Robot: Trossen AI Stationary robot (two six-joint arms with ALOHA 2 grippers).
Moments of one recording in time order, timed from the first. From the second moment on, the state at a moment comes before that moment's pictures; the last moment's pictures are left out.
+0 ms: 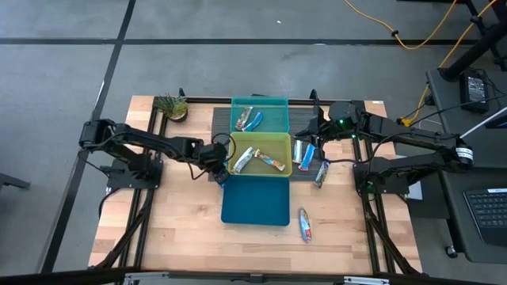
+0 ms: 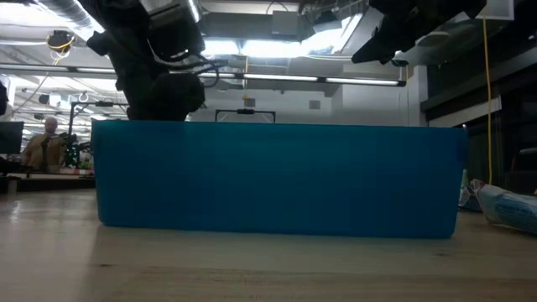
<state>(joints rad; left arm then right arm) 0.06 1.42 0.72 -0.37 -0.03 -0.72 -0.30 1.01 0.88 -0.40 -0.18 -0.21</state>
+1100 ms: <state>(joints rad) 0.06 1.51 0.72 -0.32 -0.03 -0.76 -0.30 1.01 0.88 -0.41 -0.19 -0.22</state>
